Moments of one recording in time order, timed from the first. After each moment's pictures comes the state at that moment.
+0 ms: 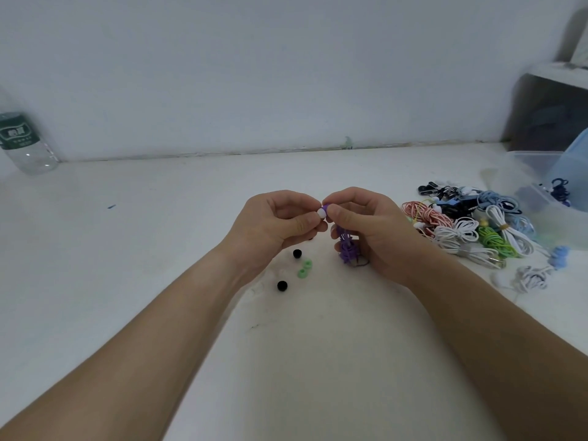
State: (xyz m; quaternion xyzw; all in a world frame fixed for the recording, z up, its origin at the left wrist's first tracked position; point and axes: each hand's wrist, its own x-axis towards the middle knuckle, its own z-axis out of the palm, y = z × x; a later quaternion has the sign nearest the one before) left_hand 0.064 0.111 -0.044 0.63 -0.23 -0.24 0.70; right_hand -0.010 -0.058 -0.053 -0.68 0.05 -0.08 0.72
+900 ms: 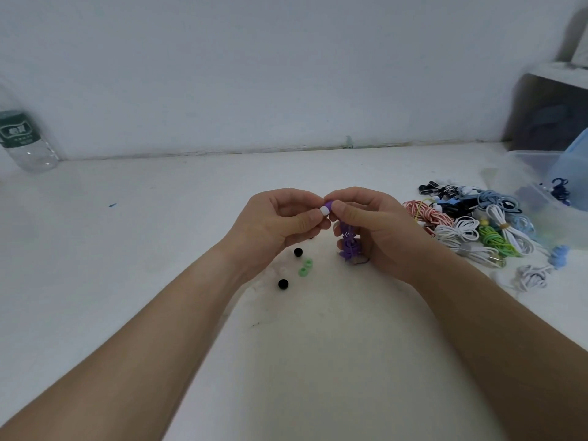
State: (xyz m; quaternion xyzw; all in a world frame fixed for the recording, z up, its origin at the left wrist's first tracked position) left_hand 0.063 0.110 -0.044 0.61 -0.25 -0.25 0.71; right_hand -0.012 -0.061 -0.049 -0.65 0.03 -0.05 0.75
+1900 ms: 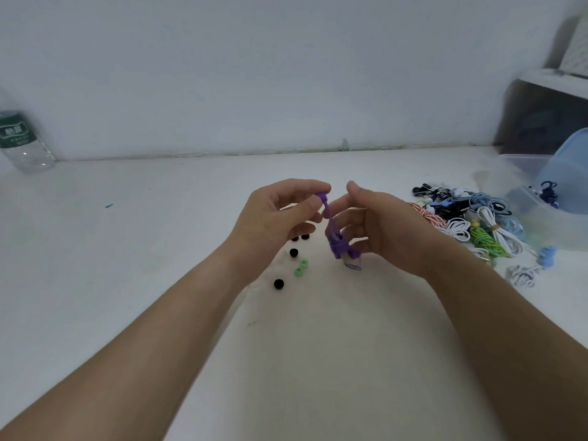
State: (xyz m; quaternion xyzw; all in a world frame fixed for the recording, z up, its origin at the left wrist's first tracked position) left_hand 0.059 0.104 -0.042 0.64 -0.30 -0.16 0.69; right_hand -0.018 -0.076 -0.034 -0.71 0.06 0.04 0.70
